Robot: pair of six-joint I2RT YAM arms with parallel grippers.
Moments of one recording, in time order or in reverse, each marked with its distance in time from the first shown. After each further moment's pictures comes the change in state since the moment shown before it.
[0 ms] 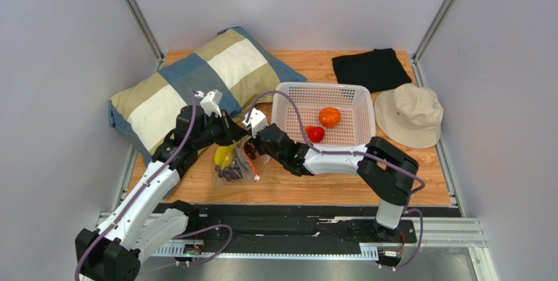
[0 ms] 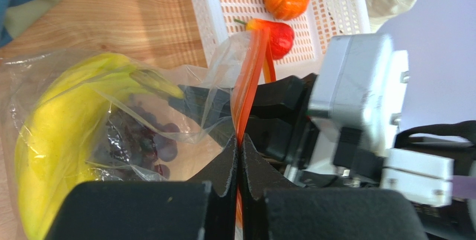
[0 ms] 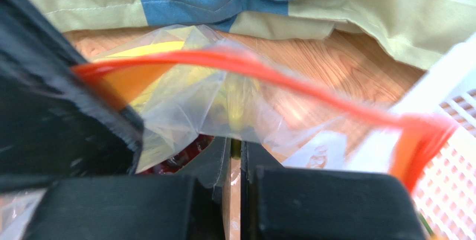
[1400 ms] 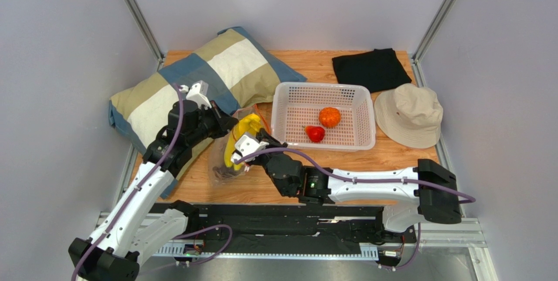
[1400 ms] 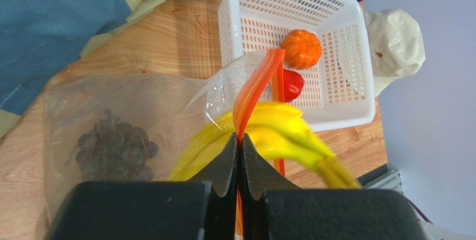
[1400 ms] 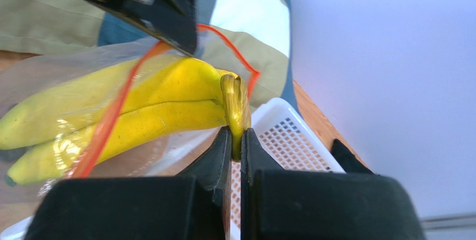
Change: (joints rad) left arm -0.009 -0.017 0.124 -0.101 -0.187 -0.072; right arm 0.323 -0.335 -0.023 -0.054 0.527 -0.547
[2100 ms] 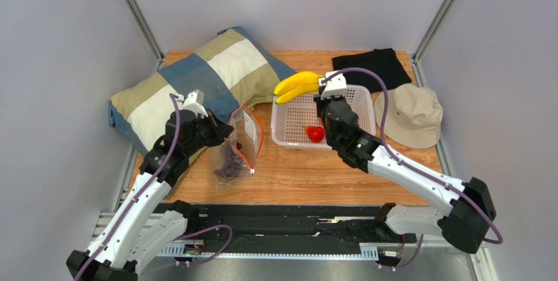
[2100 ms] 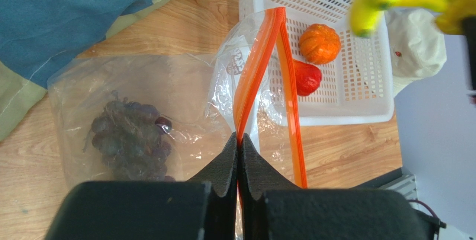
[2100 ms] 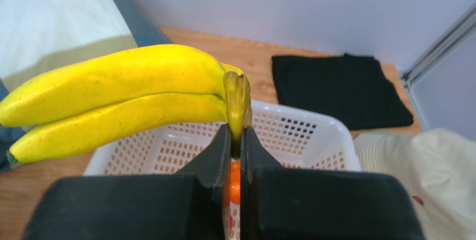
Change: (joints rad) left arm 0.000 -0.099 -0.068 -0.053 -0.068 0.002; right arm -0.538 -0.278 -0.092 -0.161 -0.062 0.467
